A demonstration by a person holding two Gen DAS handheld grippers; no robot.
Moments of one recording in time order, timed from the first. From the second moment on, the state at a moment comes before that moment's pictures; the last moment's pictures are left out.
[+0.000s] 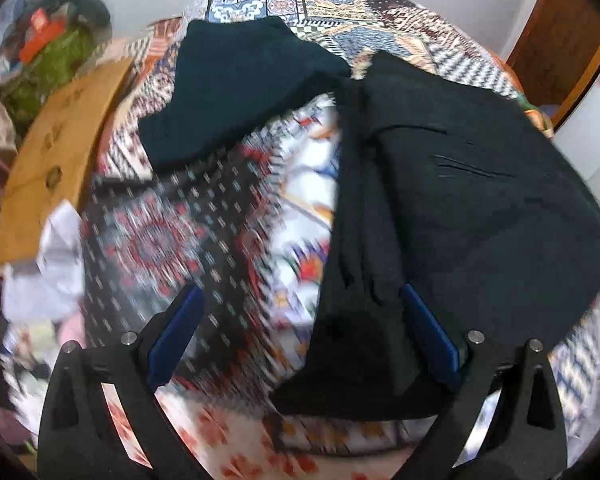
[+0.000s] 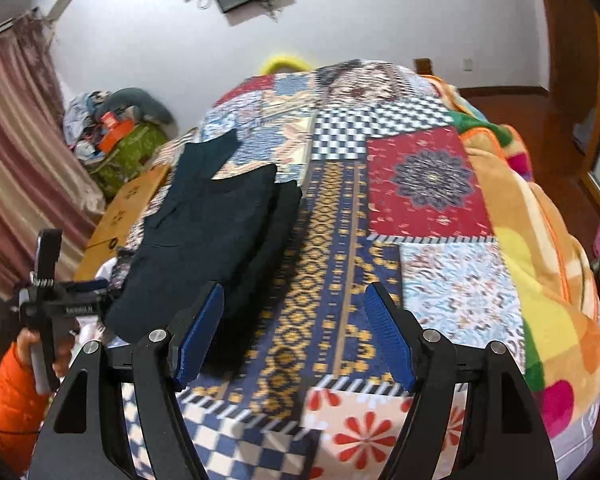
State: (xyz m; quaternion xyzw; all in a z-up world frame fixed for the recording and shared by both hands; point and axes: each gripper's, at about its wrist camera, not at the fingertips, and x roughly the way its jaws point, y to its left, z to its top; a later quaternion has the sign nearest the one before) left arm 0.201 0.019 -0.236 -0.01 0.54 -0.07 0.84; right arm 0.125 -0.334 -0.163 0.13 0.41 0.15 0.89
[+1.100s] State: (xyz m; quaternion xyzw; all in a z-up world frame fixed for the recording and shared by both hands) left arm 0.236 0.012 -0.163 0.01 0.43 -0.07 0.90; right arm 0.195 -0.300 -0.144 0.03 0.39 0.23 0.89
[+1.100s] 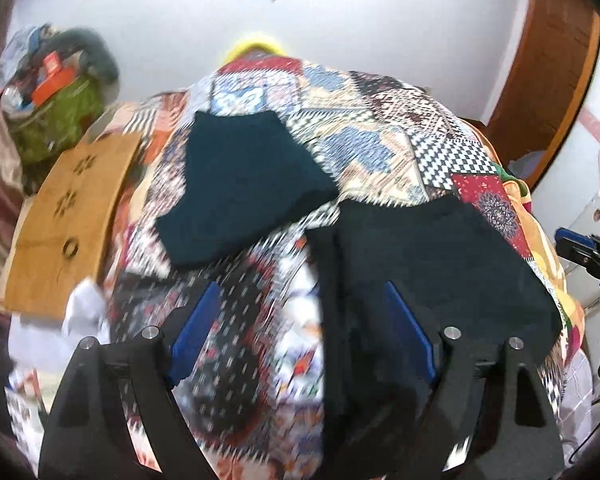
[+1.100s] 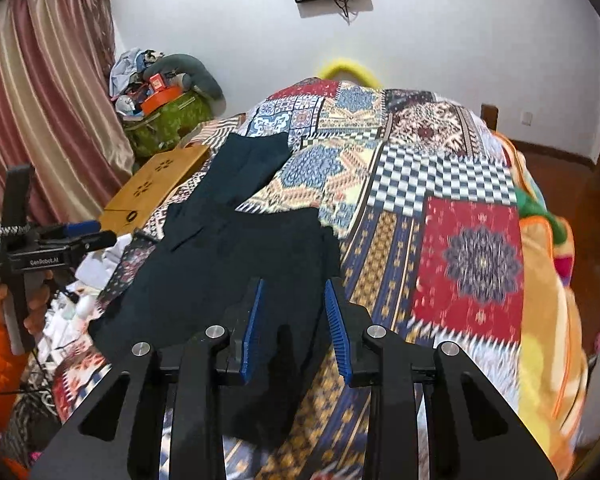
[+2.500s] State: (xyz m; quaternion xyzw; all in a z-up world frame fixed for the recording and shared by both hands) left arm 0.265 -0.044 -0.155 0.06 0.43 -0.11 0.89; right arm 0.228 -0.267 -0.146 -0.04 0.40 0.23 0.89
